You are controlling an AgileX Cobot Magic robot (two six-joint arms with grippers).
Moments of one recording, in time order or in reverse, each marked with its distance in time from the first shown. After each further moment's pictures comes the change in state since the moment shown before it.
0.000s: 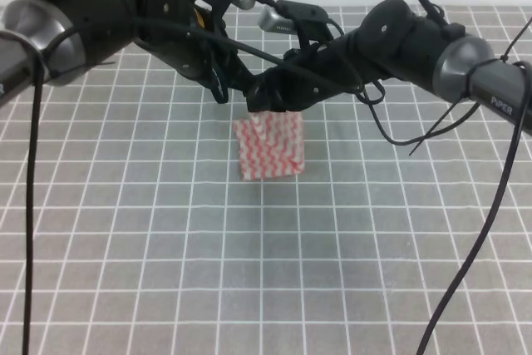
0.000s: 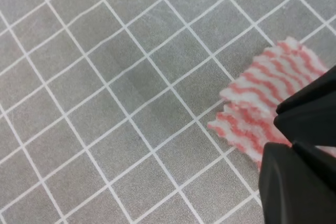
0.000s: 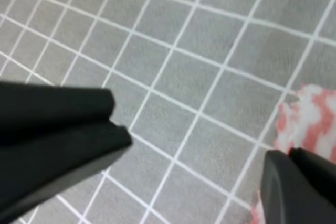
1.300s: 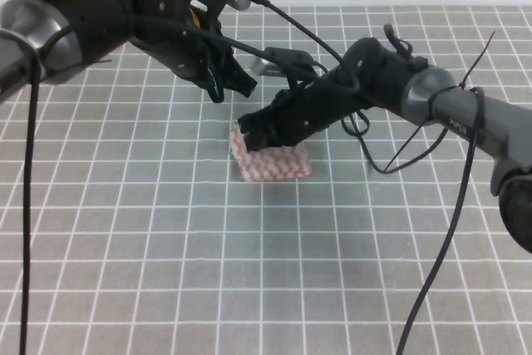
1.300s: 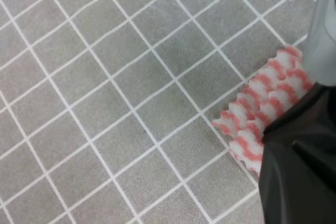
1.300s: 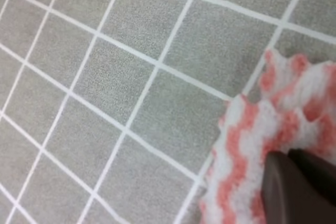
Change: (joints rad) left arm 0.009 -0.001 0.000 -0.003 0.019 0.007; right arm -0.004 0.140 -0.127 -0.027 0.042 0.001
